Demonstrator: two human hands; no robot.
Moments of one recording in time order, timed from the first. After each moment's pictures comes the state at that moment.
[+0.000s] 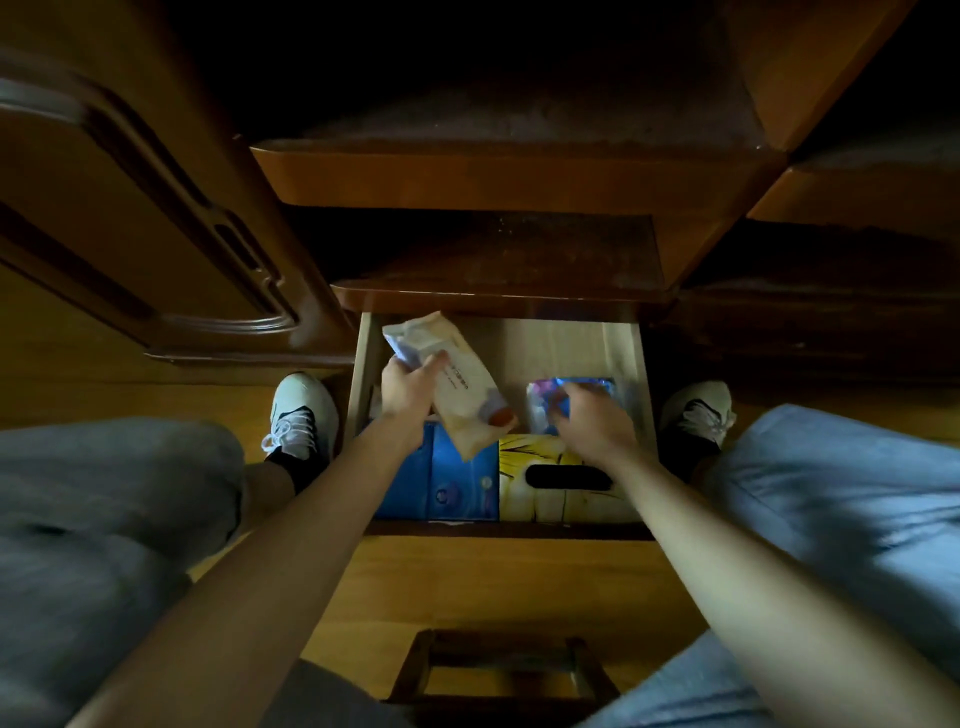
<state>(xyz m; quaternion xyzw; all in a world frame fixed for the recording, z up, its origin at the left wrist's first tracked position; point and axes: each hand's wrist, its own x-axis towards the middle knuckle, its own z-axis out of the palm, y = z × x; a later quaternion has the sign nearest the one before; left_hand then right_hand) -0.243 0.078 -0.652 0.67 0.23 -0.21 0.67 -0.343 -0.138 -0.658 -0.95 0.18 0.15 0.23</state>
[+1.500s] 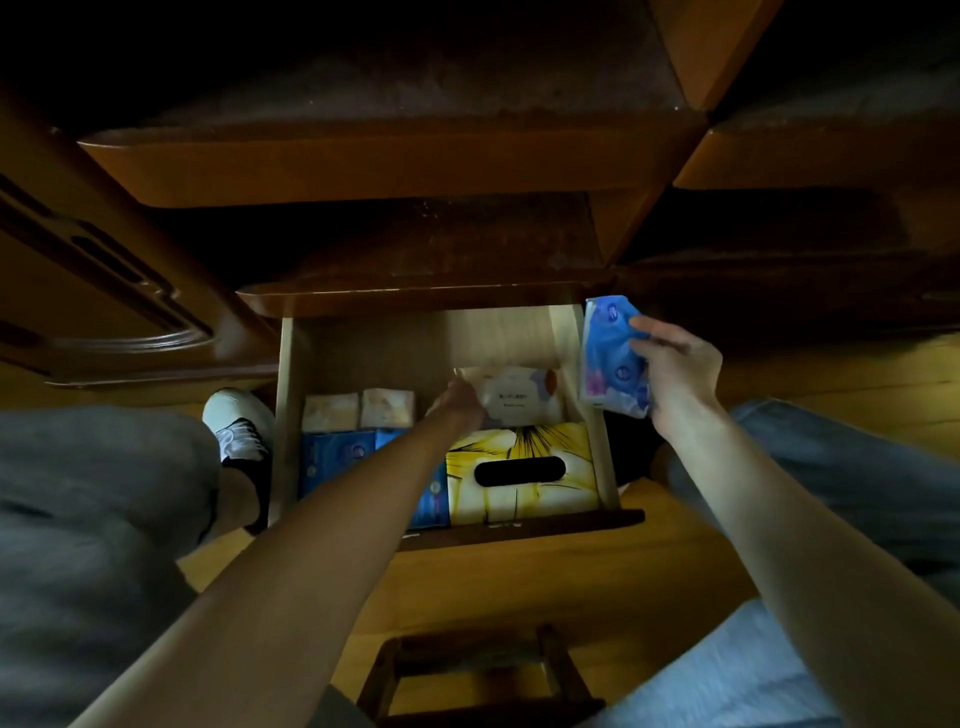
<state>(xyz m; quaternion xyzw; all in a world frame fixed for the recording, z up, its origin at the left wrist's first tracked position) -0.263 -0.043 -0.695 0.86 0.01 -0.43 0.27 -0.363 -0.251 -0.619 -0.55 0.50 -0.17 0.65</state>
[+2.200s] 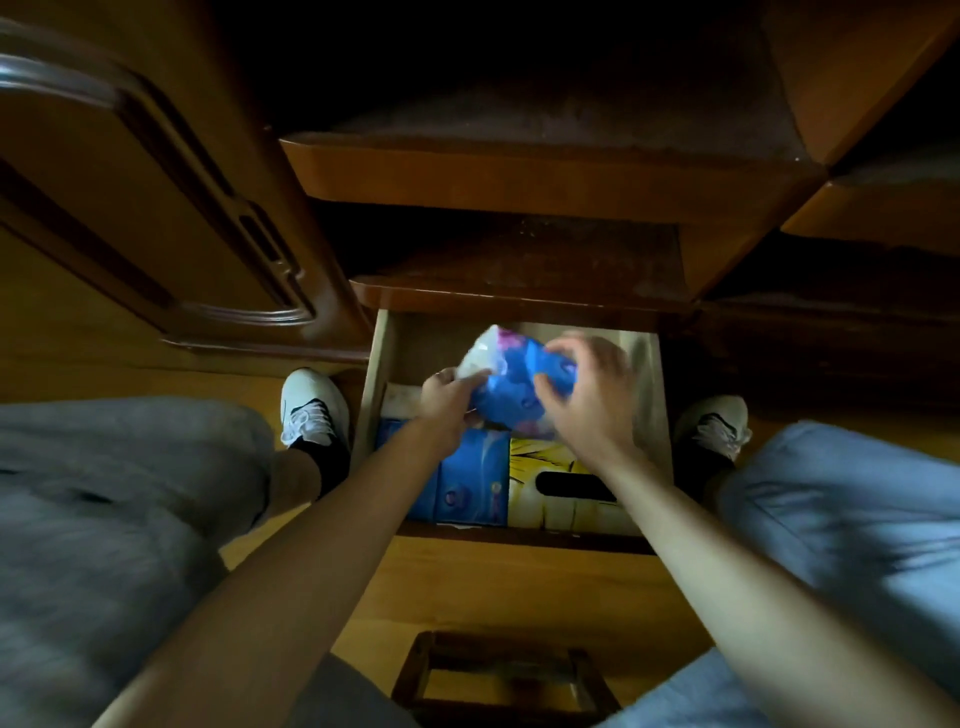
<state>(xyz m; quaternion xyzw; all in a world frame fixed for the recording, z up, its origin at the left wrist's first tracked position) -0.249 0.053 -0.668 0.59 0.27 -0.29 0.71 -0.326 -0.104 -0.612 -0.94 0.12 -0.11 0.30</state>
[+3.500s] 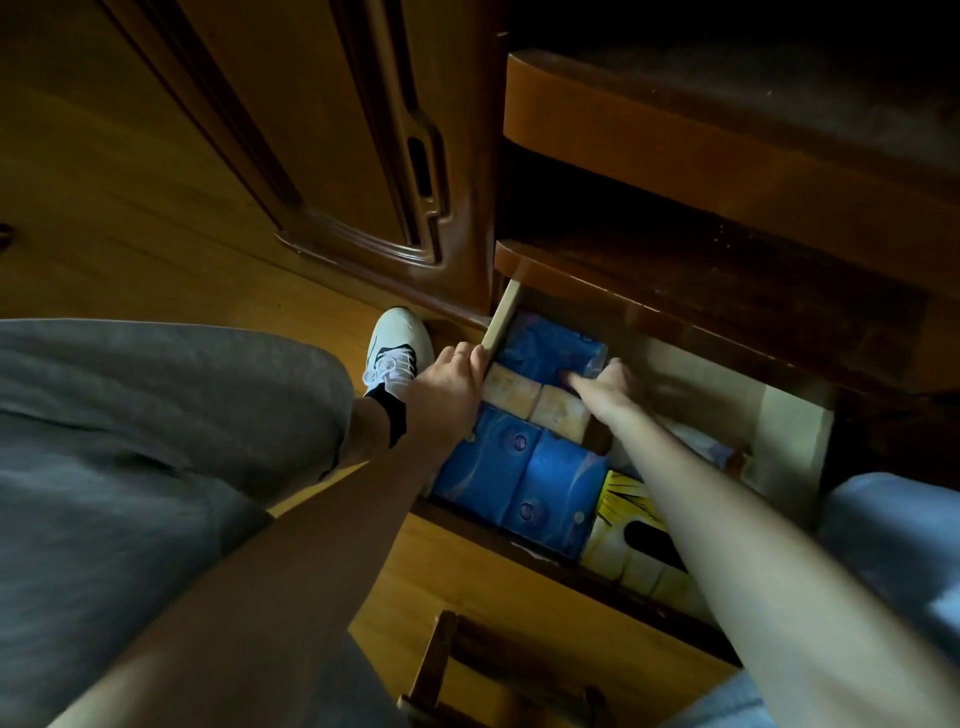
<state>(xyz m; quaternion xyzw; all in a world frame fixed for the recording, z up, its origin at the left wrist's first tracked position) -0.242 0.186 -0.711 0.98 -0.08 -0.05 0.18 -0.197 -0.043 -0.749 -0.85 0.29 0.27 0.34</state>
